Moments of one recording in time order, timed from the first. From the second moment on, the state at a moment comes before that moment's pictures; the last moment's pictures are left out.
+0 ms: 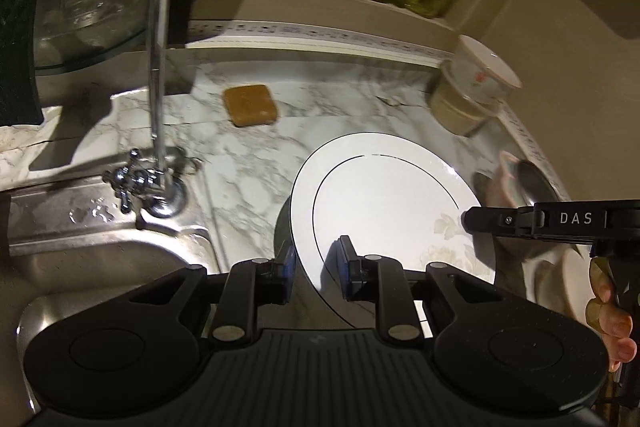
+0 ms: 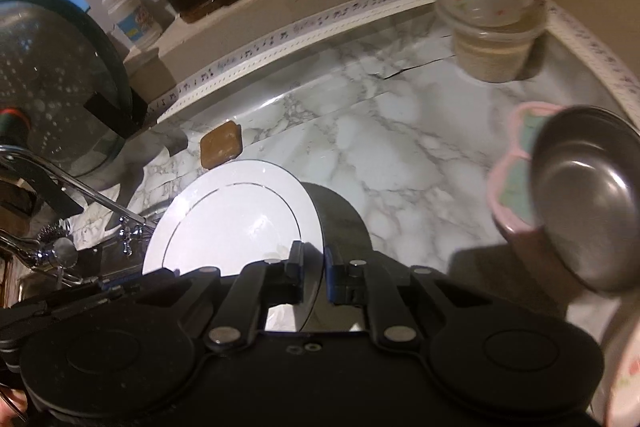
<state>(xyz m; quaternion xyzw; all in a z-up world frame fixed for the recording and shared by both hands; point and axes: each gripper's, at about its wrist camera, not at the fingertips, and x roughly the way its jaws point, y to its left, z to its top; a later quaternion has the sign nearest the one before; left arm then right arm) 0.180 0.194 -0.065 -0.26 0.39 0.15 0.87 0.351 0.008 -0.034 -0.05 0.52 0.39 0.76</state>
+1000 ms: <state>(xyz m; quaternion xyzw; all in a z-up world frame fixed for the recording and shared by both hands) 0.153 0.077 -0.073 -0.20 0.46 0.02 0.86 0.269 -0.165 -0.032 0.03 0.54 0.29 0.79</state>
